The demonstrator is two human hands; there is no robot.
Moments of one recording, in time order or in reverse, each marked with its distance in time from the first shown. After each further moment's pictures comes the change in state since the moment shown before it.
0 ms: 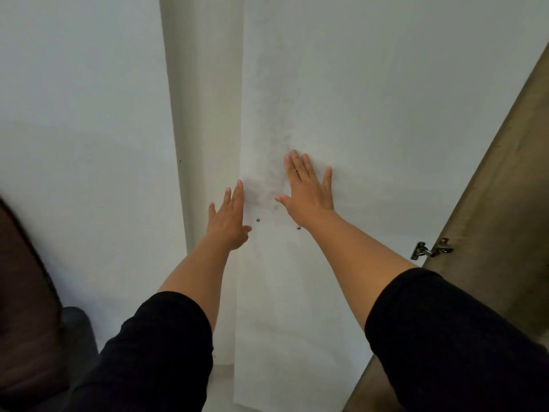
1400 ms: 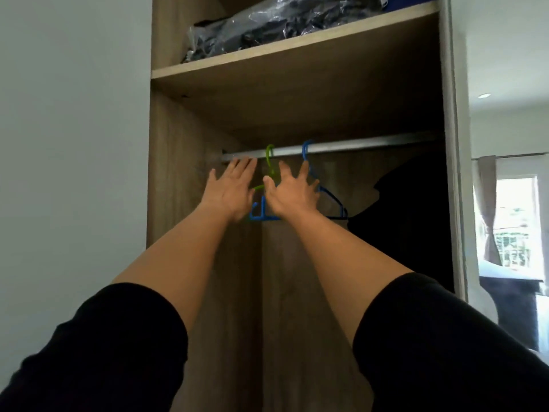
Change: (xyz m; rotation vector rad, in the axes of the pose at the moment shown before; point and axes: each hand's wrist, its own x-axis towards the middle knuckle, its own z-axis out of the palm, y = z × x) left_hand 0.043 0.546 -0.213 -0.326 0.443 1.228; right_hand -0.117 0.310 -0.333 -0.205 0.625 1.135
